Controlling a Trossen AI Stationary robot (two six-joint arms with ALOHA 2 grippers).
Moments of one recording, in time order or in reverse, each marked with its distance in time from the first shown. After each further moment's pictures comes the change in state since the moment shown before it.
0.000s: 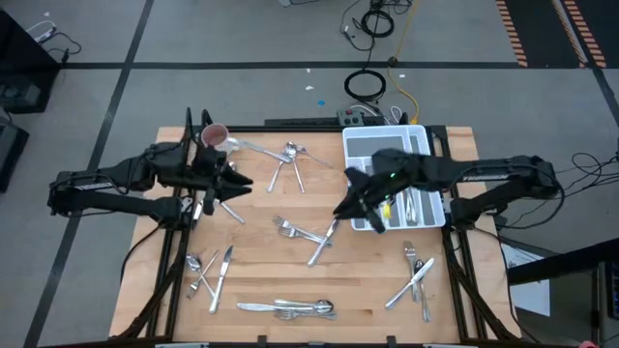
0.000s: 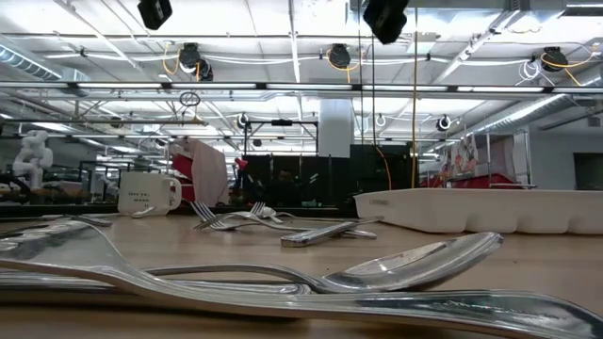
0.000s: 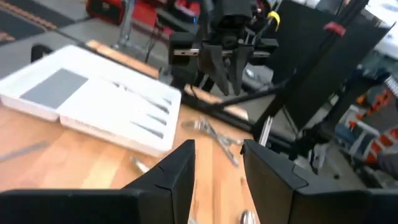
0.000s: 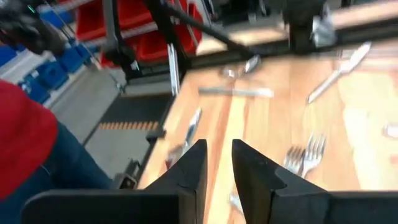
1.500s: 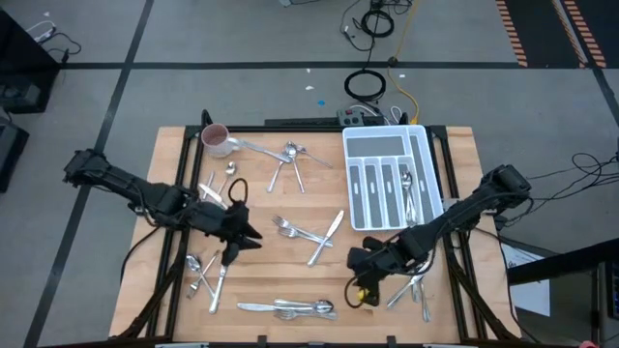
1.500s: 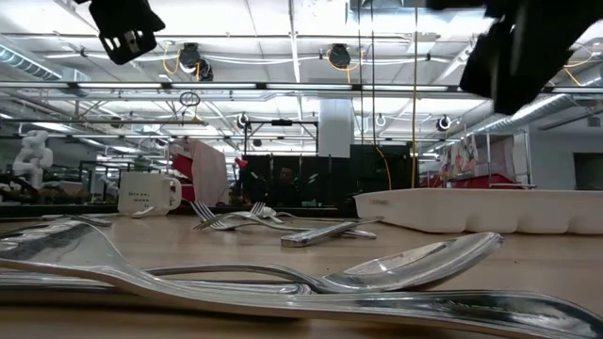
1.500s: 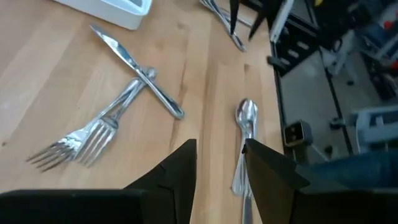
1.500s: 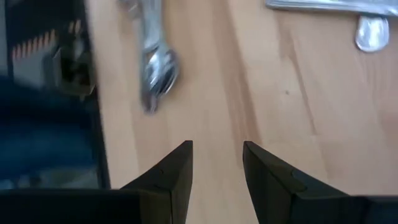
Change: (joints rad) left arm -0.468 0.270 -0.083 -0.034 -0.261 -0.219; right arm 0.552 0.324 0.000 -0.260 0.463 0.634
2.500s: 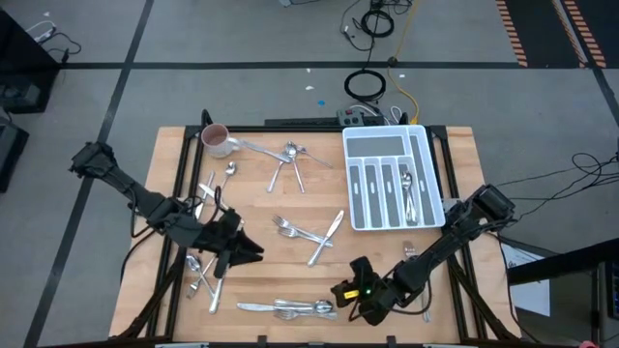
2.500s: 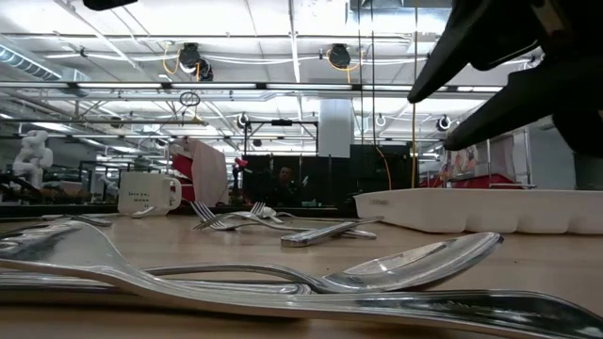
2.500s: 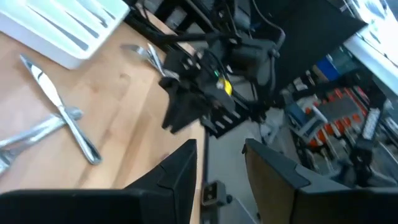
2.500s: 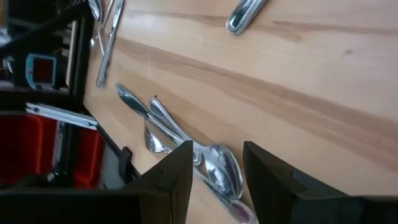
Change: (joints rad) left arm -0.218 0.010 0.001 0.306 -0.221 -0.229; right arm 0.180 0.216 0.000 0.356 0.514 1.034
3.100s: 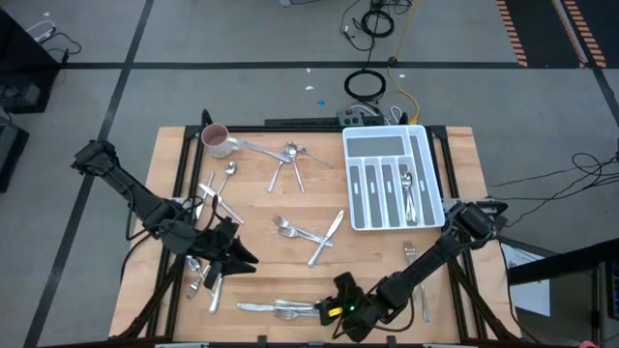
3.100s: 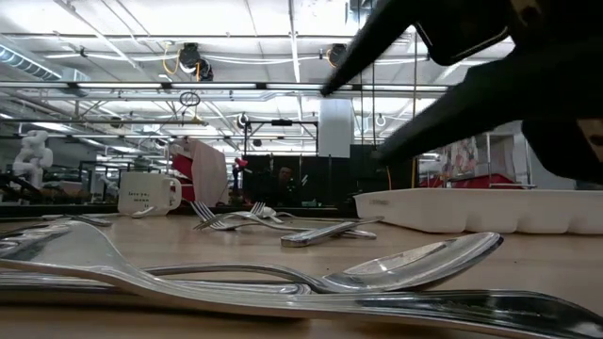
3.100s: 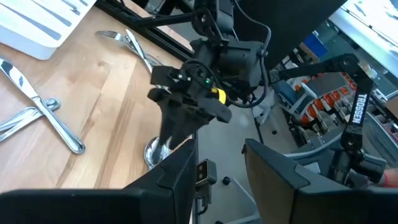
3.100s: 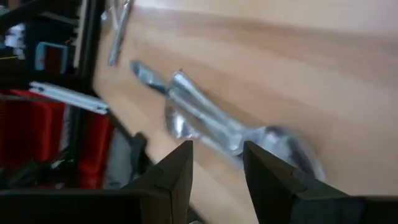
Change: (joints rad) left arm -0.063 0.000 0.000 -0.001 0.011 0.049; right arm 0.000 0.208 0.215 0.026 -0.005 -0.063
